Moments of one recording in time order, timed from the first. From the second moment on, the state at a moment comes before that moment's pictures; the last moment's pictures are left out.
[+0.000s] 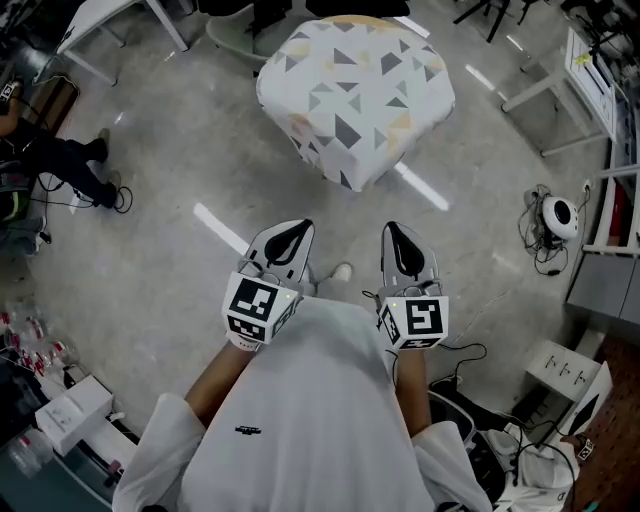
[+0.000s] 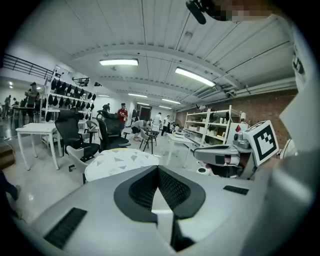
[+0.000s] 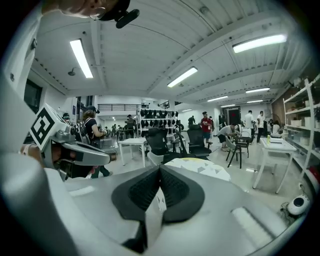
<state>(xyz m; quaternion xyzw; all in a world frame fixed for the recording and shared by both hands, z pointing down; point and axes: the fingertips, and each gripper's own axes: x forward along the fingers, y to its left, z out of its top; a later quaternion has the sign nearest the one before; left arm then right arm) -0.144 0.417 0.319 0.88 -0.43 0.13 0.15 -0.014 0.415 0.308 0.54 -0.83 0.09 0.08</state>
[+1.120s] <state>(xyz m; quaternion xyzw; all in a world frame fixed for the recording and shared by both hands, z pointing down) -0.053 0.301 0.334 0.88 -0.42 0.18 0.16 0.092 0.319 0.344 0.55 -0.83 0.12 0.08</state>
